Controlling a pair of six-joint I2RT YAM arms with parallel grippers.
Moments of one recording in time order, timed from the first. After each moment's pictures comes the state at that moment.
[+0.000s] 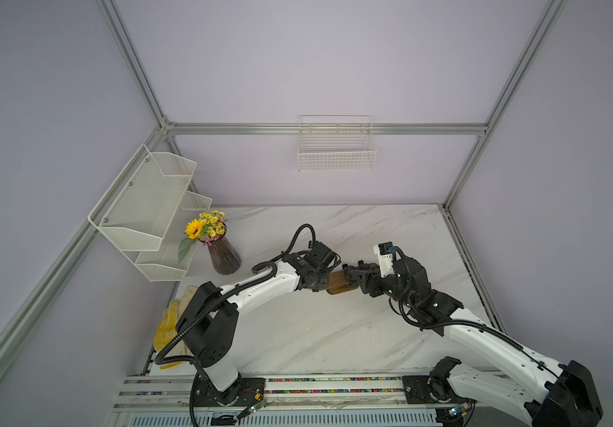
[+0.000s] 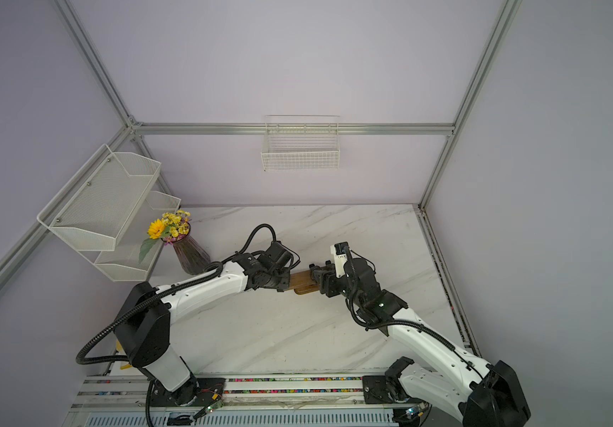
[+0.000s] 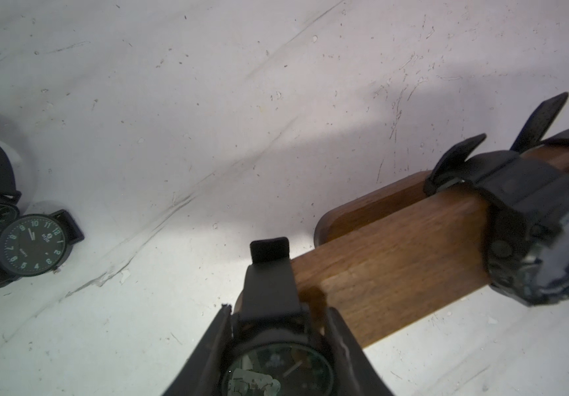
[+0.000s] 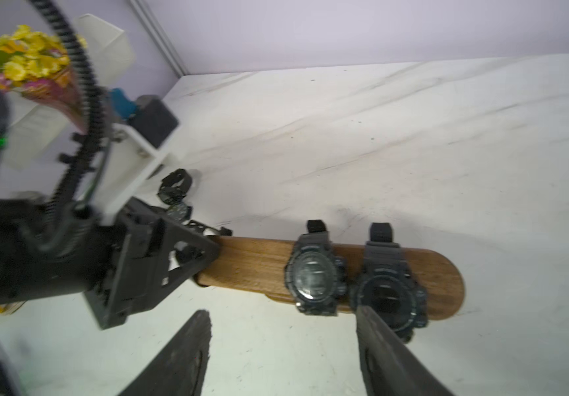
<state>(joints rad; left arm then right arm) -0.76 1.69 1.27 -0.68 -0.24 -0.65 0.54 1.04 0.68 -0.13 0.02 0.38</state>
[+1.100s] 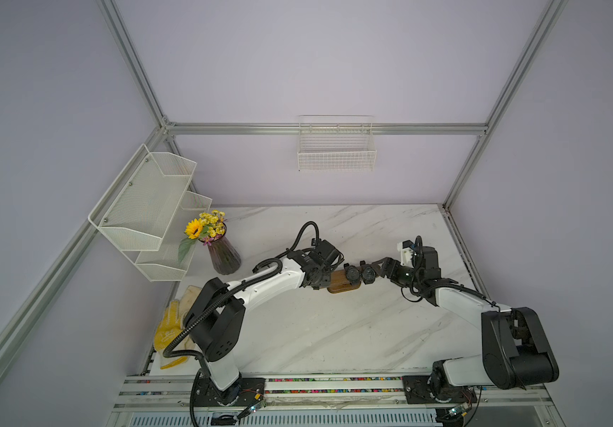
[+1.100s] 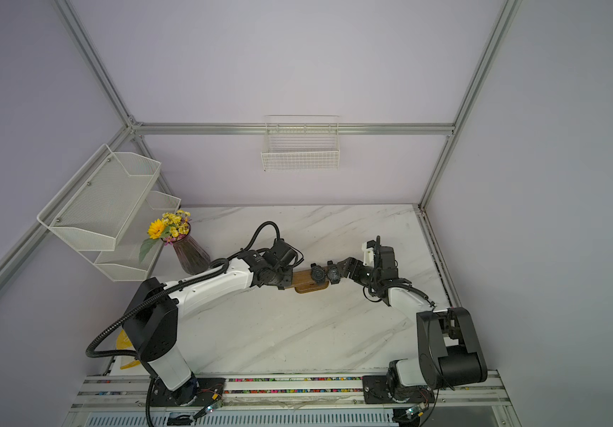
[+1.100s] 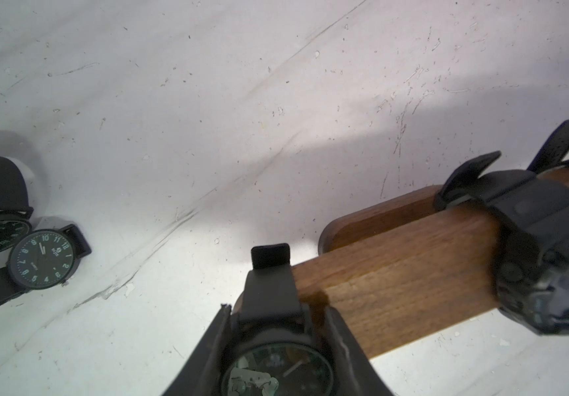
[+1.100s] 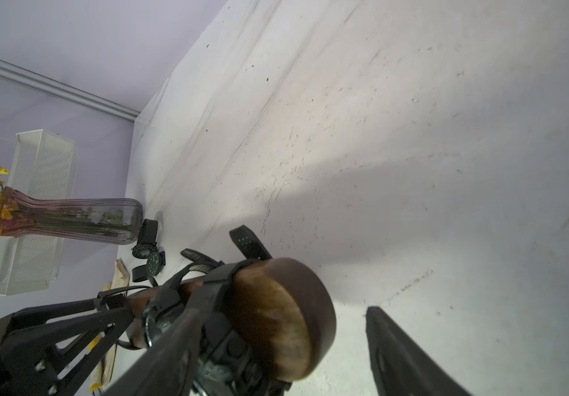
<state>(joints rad) -0.77 1.75 1.33 -0.71 -0.27 -0.64 0.11 1.40 0.63 0.09 -0.49 0.60</state>
